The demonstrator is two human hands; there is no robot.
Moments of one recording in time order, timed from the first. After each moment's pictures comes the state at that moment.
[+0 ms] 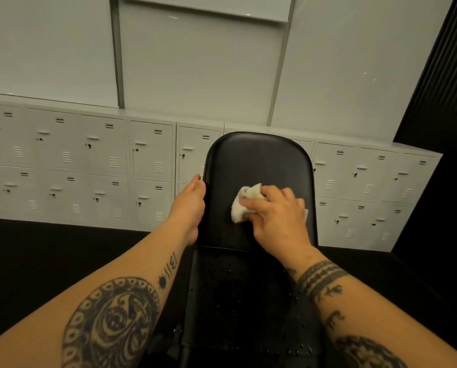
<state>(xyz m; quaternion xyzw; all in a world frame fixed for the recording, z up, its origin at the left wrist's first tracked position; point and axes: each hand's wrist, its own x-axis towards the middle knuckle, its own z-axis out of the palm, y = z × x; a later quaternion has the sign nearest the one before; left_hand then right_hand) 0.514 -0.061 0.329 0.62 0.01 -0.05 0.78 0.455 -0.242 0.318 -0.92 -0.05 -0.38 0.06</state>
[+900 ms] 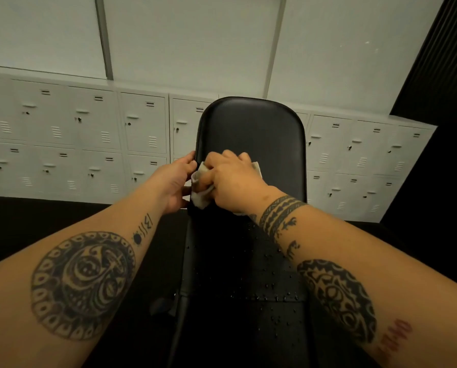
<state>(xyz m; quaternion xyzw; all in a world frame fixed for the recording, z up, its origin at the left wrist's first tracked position) 0.510 -0.037 0.318 0.64 0.00 -0.13 0.76 0.446 -0.180 0.355 -0.96 -0.21 -0.19 -0.06</state>
